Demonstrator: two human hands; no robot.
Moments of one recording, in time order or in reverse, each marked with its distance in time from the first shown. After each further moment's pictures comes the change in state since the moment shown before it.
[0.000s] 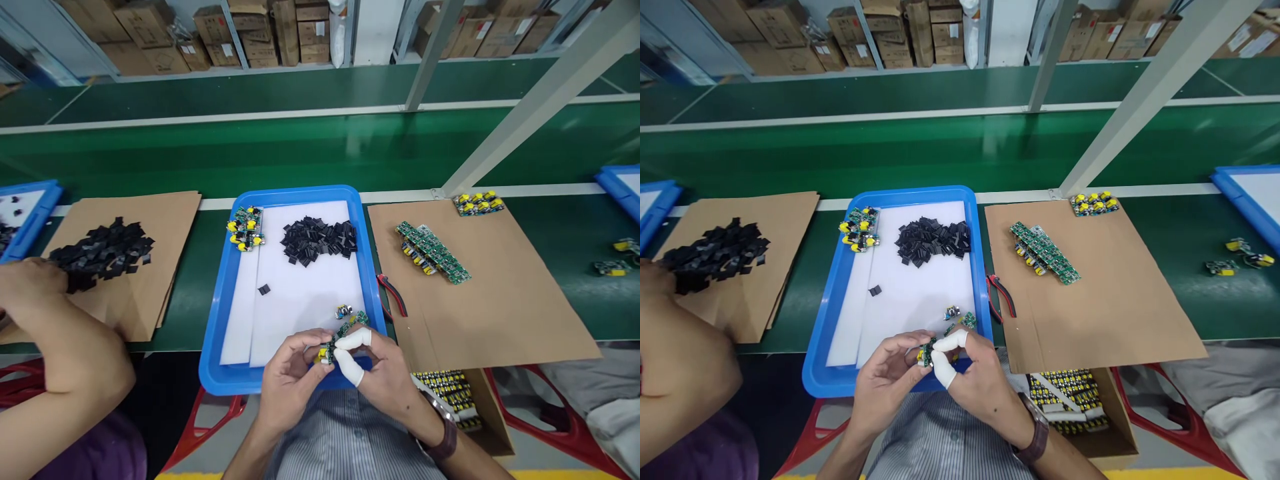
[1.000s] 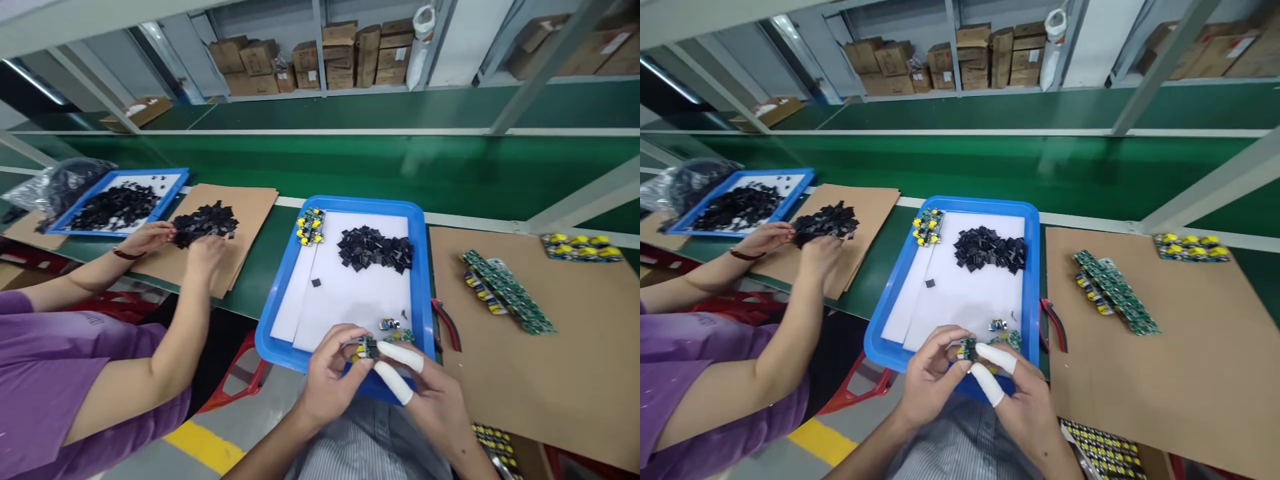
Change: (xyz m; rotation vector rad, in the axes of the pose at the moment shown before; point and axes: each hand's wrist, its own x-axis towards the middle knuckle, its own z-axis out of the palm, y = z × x) left_hand -0.014 -0.007 0.015 0.115 0.150 0.157; right_hand -0.013 0.020 -0.016 -0.004 -0.082 -0.133
